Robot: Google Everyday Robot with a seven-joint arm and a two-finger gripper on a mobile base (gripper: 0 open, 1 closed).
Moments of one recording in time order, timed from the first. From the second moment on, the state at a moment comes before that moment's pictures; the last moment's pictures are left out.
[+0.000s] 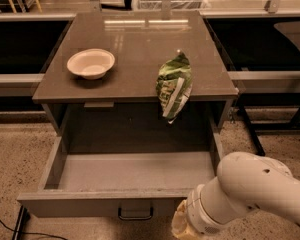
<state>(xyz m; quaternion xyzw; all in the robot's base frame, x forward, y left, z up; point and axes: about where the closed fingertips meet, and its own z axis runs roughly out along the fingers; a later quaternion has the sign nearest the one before) 0.301 -0.076 0.638 -0.66 0.71 0.18 0.13</state>
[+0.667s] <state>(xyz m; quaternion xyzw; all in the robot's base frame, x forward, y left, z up) 0.302 -0.076 0.639 -0.66 0.72 0.18 0.13</state>
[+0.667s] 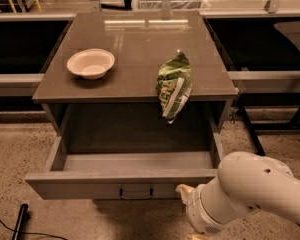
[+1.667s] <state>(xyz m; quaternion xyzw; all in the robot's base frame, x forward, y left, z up) 0.321 -0.088 0.652 -0.68 0.70 0.15 0.16</state>
